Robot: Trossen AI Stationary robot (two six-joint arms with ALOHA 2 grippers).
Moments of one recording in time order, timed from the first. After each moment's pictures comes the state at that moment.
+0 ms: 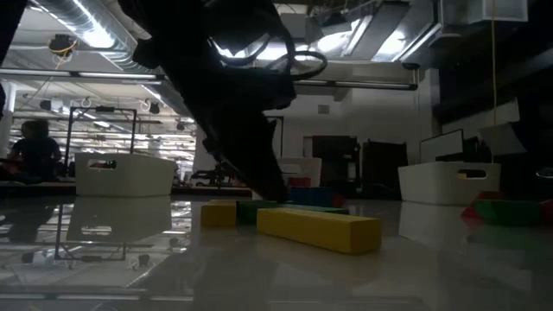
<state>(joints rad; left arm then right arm) -0.20 1.89 1.07 -0.12 -0.23 -0.36 0.90 1.76 1.28 -1.33 -0.12 1.19</state>
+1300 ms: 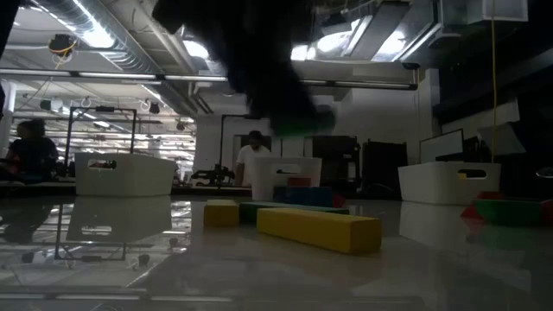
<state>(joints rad) -0.20 1.83 1.17 -0.13 -0.03 -0.18 0.81 1.77 1.49 -0.93 0.84 0.42</state>
